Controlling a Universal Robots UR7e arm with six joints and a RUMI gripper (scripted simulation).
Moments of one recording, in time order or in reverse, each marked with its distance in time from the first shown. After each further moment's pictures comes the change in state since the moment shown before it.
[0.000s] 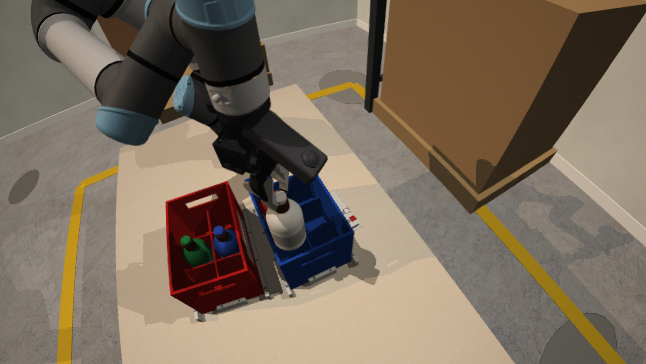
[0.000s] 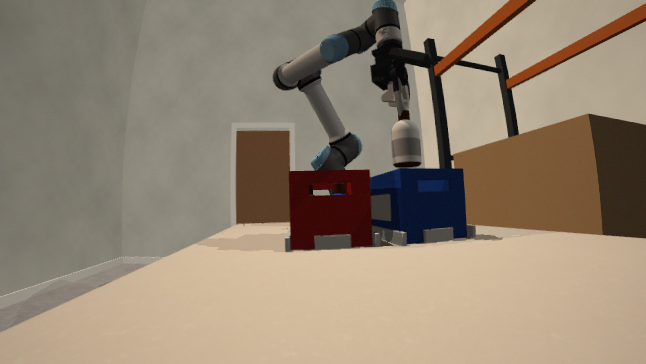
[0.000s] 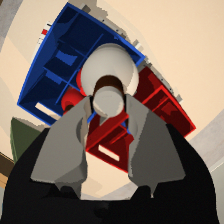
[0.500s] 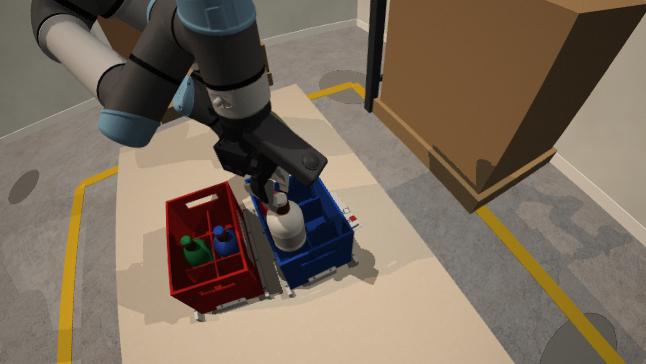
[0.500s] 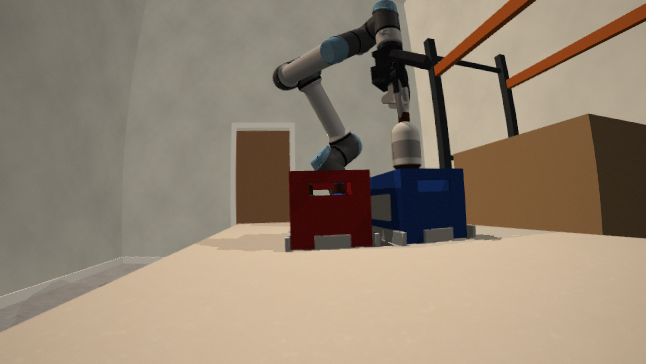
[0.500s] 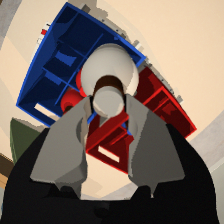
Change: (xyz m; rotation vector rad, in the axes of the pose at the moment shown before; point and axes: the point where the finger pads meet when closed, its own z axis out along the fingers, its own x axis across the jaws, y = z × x) arm 0.000 0.000 0.005 0.000 0.000 0.000
